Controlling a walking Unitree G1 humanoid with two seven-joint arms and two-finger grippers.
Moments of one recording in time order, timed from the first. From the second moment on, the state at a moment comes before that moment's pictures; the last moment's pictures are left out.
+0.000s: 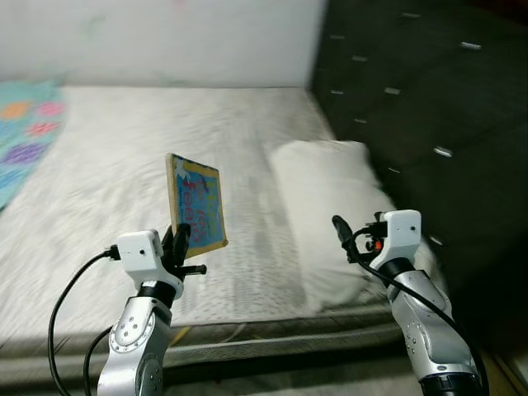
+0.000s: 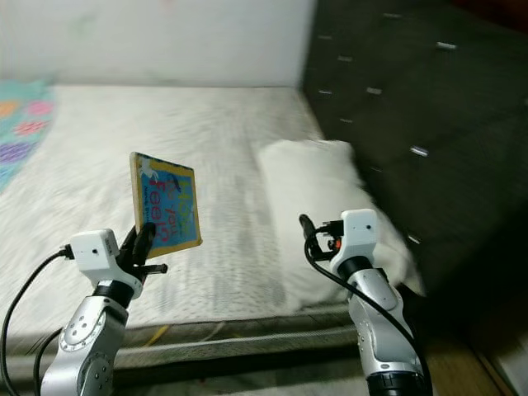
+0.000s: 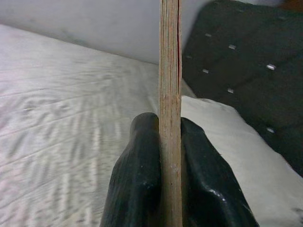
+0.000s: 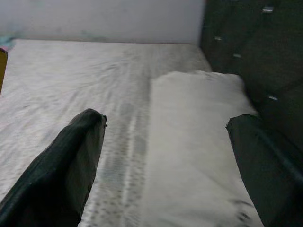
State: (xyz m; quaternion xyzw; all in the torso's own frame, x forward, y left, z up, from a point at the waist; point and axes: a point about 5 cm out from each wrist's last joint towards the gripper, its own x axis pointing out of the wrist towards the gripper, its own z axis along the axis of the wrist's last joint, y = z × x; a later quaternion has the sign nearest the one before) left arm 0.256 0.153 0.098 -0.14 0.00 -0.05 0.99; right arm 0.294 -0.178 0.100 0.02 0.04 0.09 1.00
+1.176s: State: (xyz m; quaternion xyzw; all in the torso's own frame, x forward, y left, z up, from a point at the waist) left arm 0.255 0.152 0.101 -0.14 0.00 -0.07 0.99; right arm 0.296 -0.171 0.102 0.01 0.02 0.09 1.00
